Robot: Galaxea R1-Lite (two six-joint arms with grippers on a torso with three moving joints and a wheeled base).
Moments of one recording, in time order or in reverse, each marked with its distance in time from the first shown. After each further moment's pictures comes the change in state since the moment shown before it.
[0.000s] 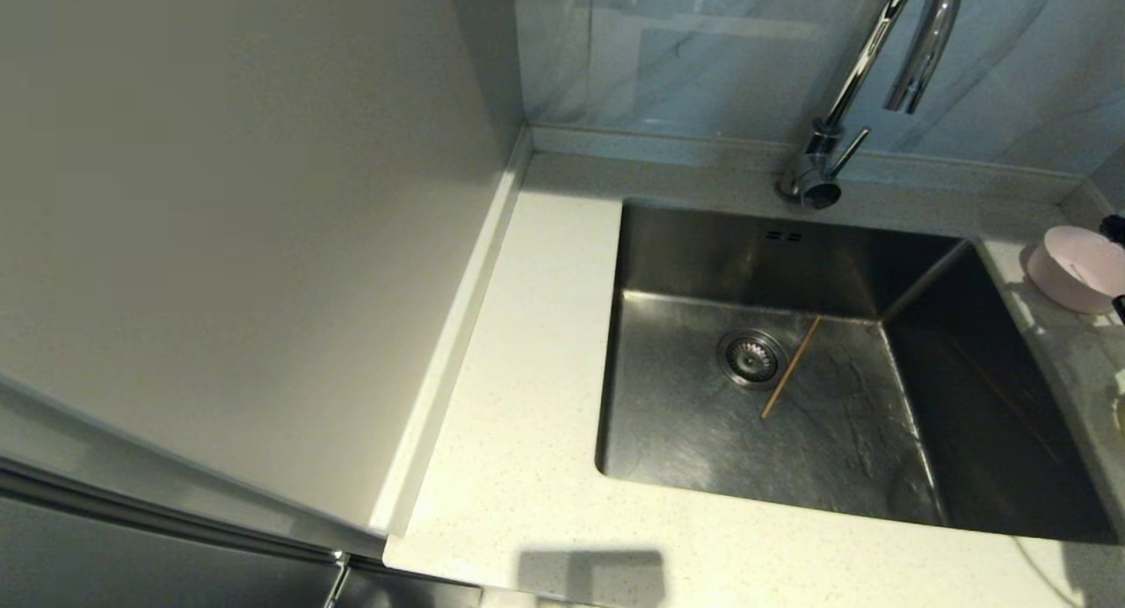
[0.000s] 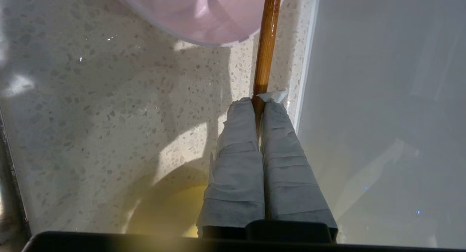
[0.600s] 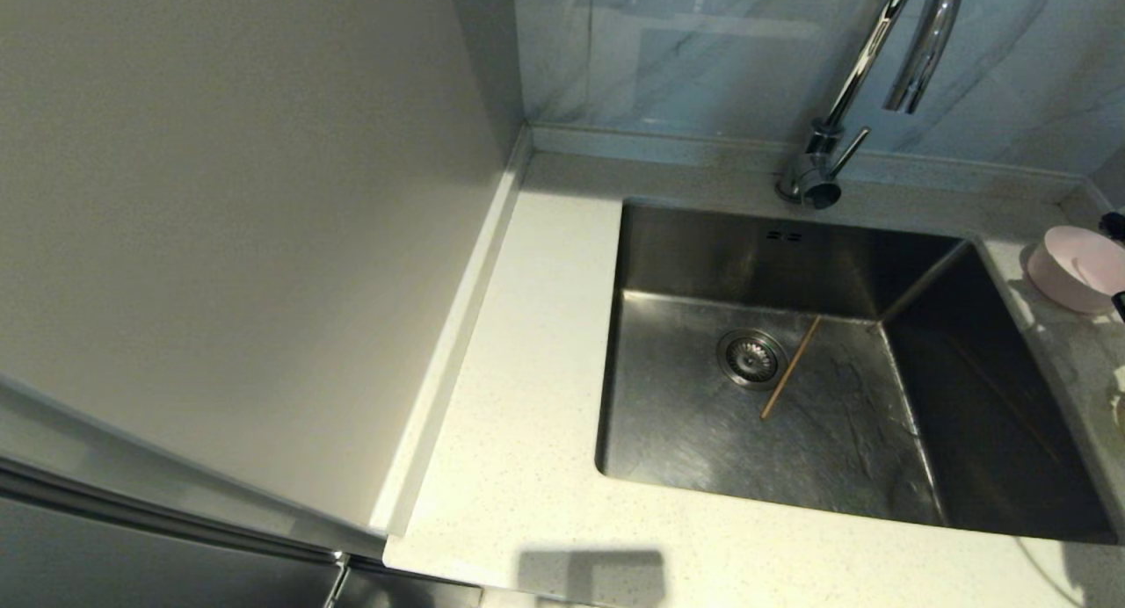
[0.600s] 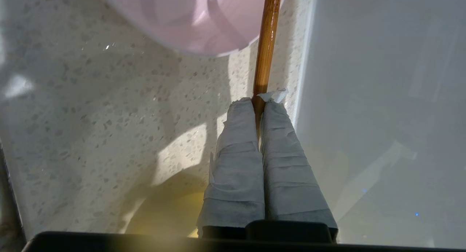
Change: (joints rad) left arm 0.000 0.000 0.000 0.000 0.000 0.000; right arm -0.001 0.010 -0.020 -0.002 0.001 -0.006
